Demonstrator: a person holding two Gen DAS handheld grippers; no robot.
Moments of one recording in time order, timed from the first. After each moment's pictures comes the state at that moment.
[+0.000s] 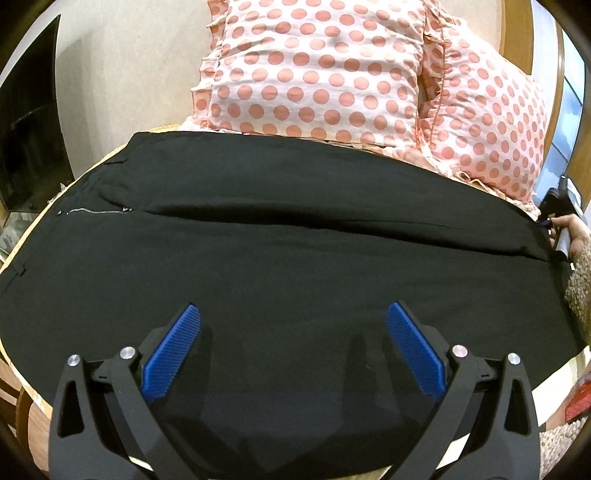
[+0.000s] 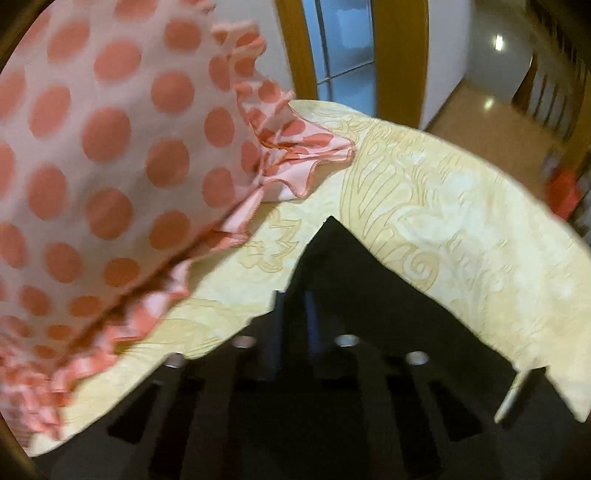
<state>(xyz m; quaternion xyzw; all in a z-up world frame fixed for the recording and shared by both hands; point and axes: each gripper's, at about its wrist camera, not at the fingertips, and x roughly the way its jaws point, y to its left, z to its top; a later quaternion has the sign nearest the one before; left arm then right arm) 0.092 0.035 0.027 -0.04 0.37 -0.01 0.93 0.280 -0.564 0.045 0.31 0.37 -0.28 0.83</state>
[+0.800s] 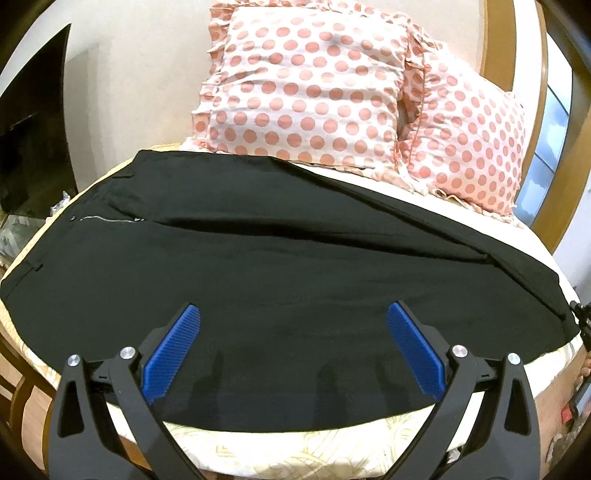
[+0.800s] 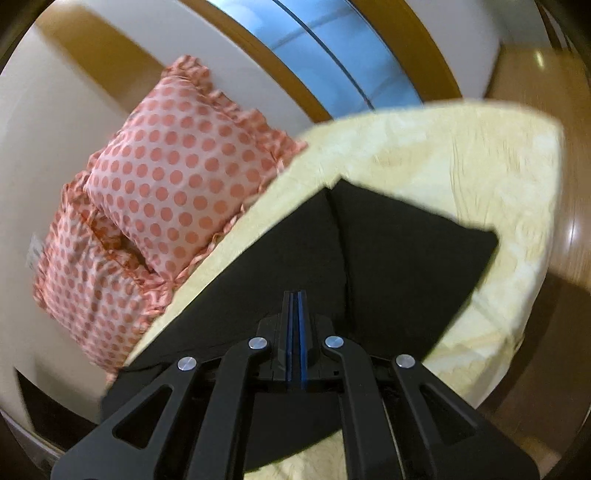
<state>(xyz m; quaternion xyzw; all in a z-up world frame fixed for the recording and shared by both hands) 0.053 0.031 0.053 -0.05 0.33 -0.02 0.94 -0.013 -0.538 0.024 0.45 0.25 -0.11 0.85</state>
